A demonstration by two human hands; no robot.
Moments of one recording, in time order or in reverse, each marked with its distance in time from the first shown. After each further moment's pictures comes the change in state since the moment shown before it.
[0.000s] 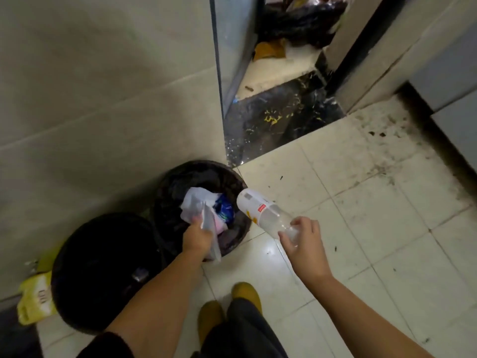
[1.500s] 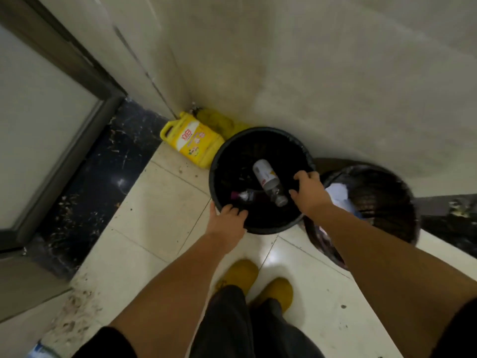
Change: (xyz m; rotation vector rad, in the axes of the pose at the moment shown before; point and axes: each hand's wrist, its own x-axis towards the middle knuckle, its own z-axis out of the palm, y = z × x) left_hand -0.055 -0.277 -0.083 0.298 0.074 0.040; right_hand -0.041 -0.202 0.276 -0.892 -0.589 -0.740
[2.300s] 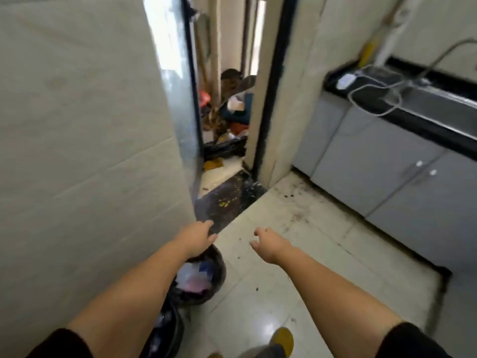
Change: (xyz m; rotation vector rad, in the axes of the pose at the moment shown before) left_hand -0.282 0.362 -0.269 0.586 0.046 0.906; right_hand -0.503 0.118 -0.190 0.607 0.373 0.765
